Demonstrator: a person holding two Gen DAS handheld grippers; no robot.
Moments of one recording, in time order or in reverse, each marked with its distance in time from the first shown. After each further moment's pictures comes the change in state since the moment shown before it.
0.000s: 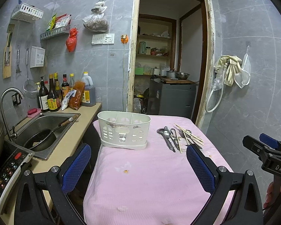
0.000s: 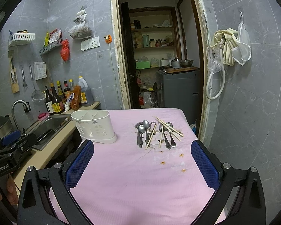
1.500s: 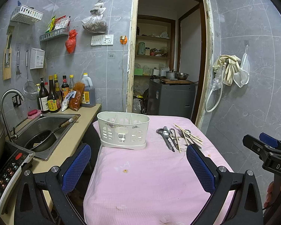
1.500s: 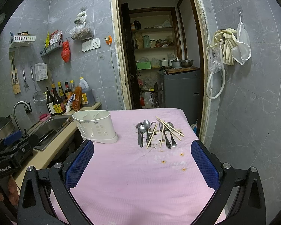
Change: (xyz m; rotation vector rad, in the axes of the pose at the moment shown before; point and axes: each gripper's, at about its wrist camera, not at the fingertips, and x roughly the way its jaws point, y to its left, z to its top) left arm 0.000 0.000 0.000 0.005 -0.005 0.001; right arm -0.001 0.004 -0.002 0.006 -0.004 0.003
